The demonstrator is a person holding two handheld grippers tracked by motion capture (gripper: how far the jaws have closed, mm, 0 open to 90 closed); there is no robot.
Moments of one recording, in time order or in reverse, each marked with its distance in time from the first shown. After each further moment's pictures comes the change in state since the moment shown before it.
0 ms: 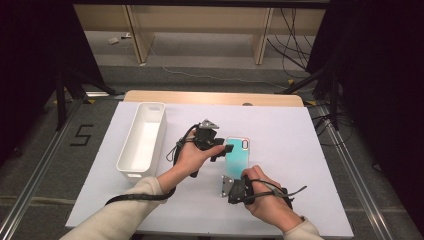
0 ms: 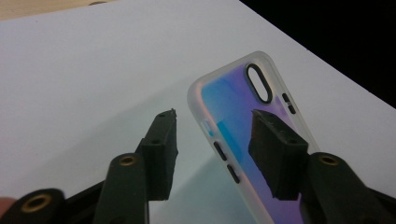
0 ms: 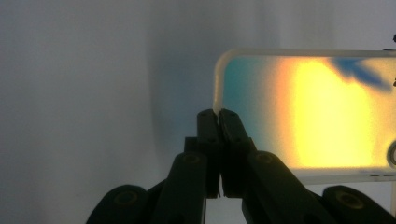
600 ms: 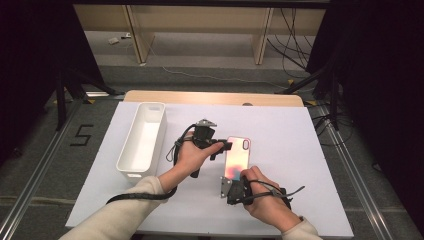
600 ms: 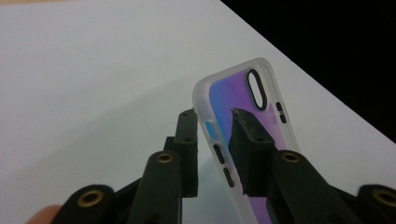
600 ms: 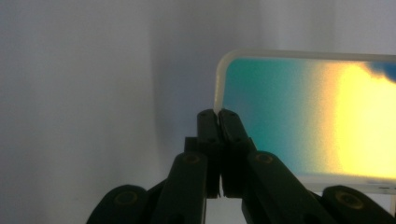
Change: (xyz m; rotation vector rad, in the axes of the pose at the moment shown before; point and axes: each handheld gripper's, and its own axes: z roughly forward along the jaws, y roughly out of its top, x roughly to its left) left arm 0.002 0.001 -0.006 -0.030 -0.058 -0.070; right arm 0.002 0.002 0.004 0.004 0.006 -0.010
